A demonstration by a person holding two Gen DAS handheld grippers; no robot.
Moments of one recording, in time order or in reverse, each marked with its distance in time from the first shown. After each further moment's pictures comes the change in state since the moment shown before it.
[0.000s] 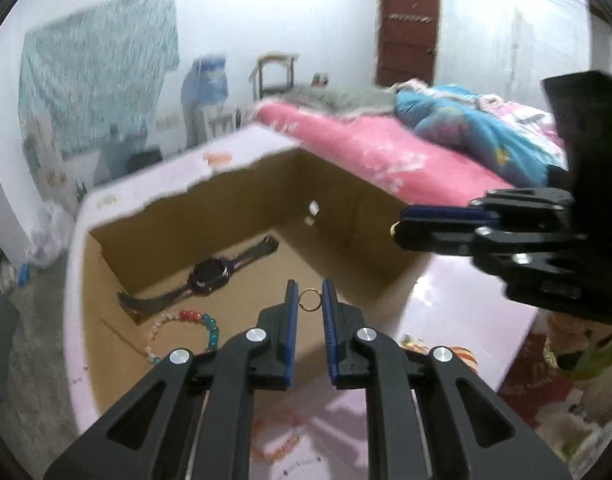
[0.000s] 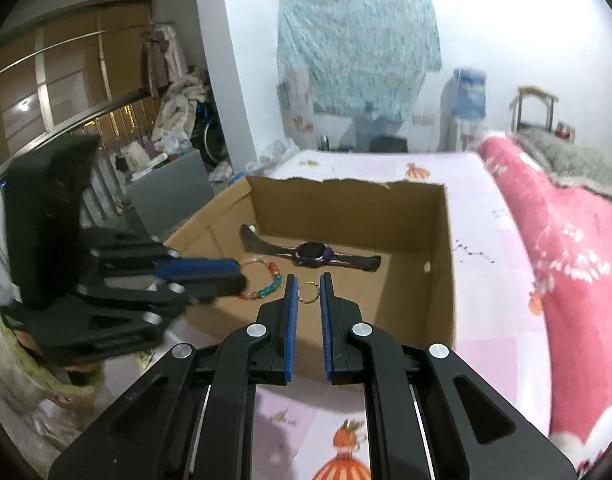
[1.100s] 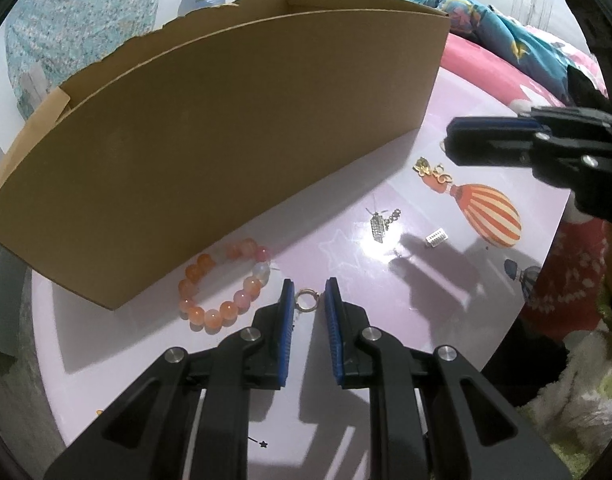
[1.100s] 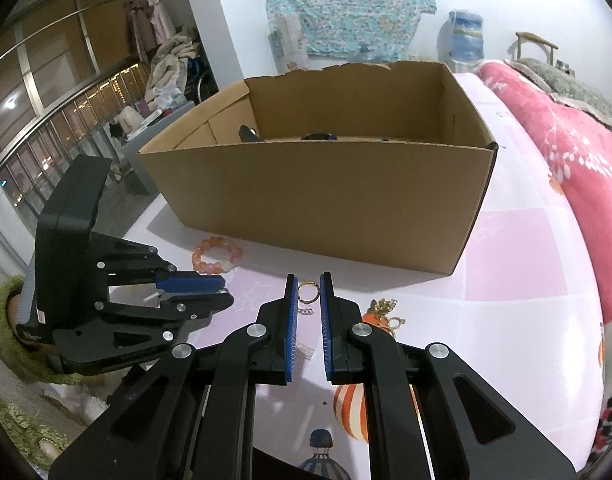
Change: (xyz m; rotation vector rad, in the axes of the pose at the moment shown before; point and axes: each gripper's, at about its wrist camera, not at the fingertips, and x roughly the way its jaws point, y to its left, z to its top) left arm 0.030 -0.033 -0.116 0.052 0.279 0.059; right arm -0.002 0.012 -0.092 0.047 0.157 0.005
